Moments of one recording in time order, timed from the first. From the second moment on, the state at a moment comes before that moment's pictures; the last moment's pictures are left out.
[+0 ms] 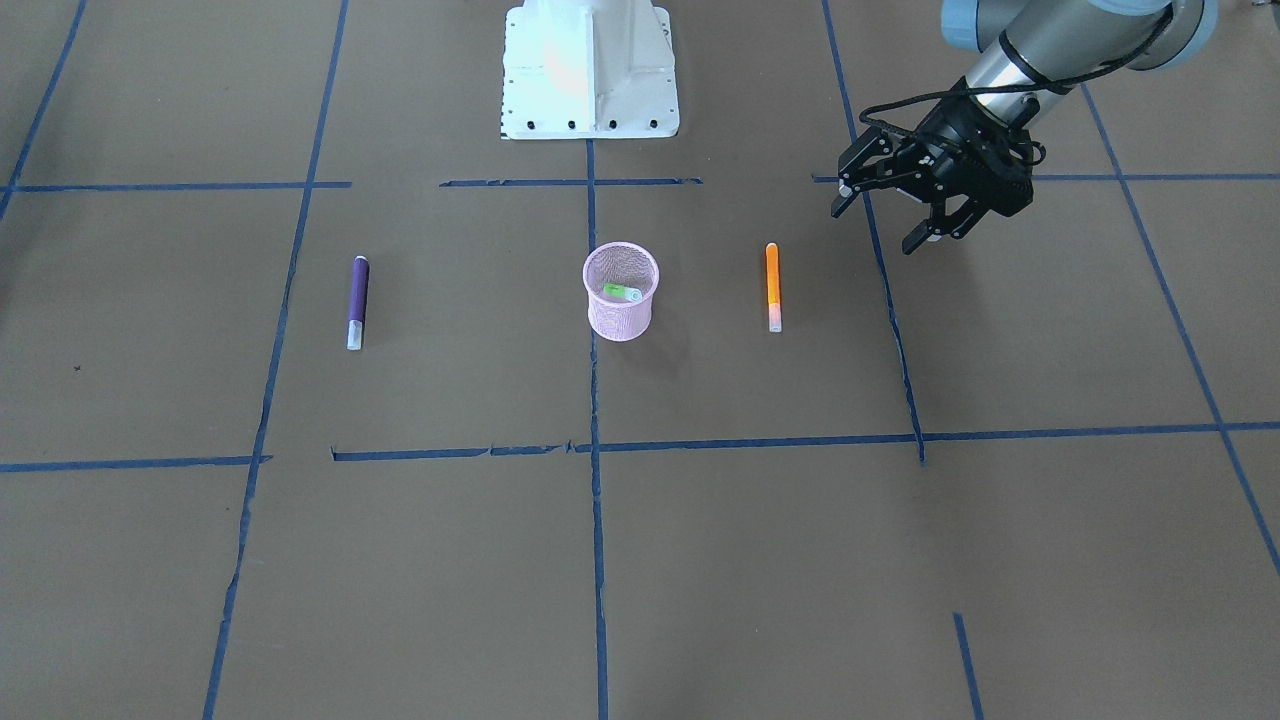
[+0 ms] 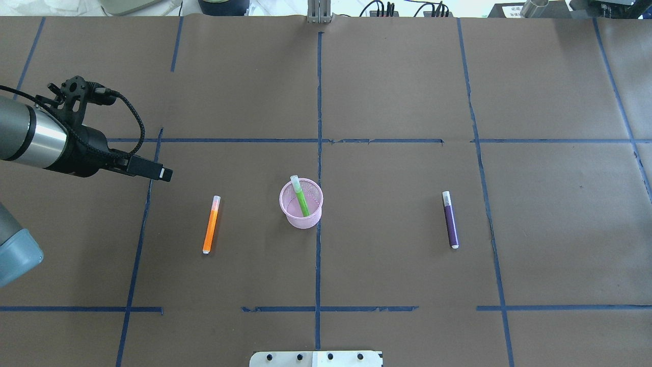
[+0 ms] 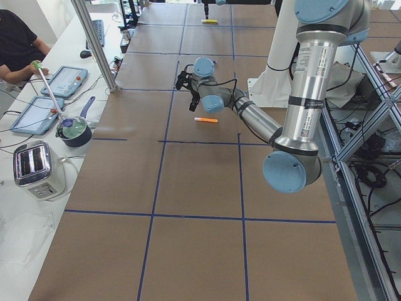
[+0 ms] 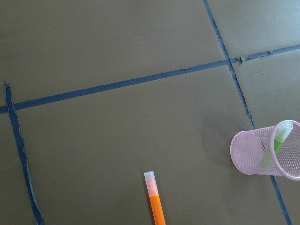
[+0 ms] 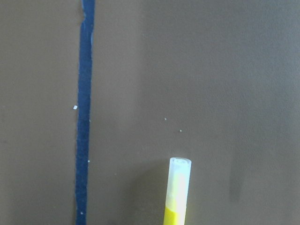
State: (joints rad) left arm -0.82 -1.70 -2.01 -2.10 -2.17 -0.91; right arm 1.39 -1.66 1.26 -1.13 2.37 0.10
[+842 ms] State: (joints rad) left arm -0.82 -1.70 -2.01 -2.10 -2.17 -0.91; right arm 1.36 -1.66 1.23 -1.13 2.36 0.10
